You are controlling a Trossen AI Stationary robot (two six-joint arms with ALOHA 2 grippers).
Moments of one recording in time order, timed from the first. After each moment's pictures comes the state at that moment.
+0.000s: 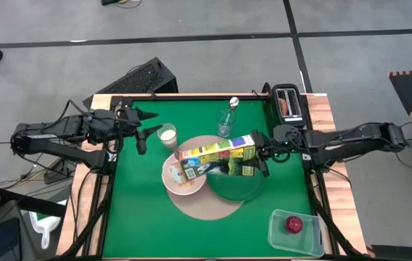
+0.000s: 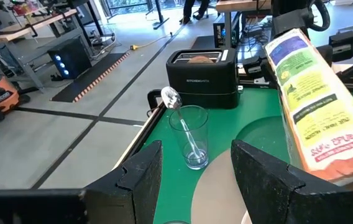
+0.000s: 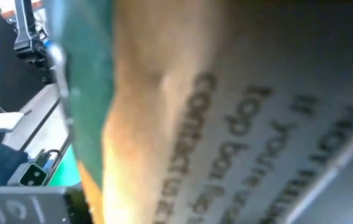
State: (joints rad) left arm -0.02 0.84 1.05 -0.55 -0.43 0.03; right arm -0.03 0.99 0.57 0.11 -0.20 0.22
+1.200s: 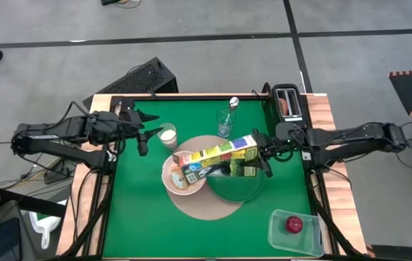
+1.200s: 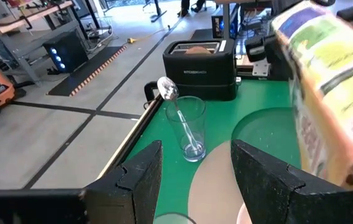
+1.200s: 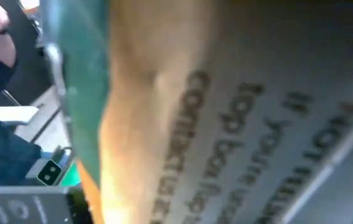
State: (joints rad) left arm -0.02 0.84 1.02 -0.54 -0.42 0.01; right arm -0.04 0.97 0.61 0.07 -0.25 0.18
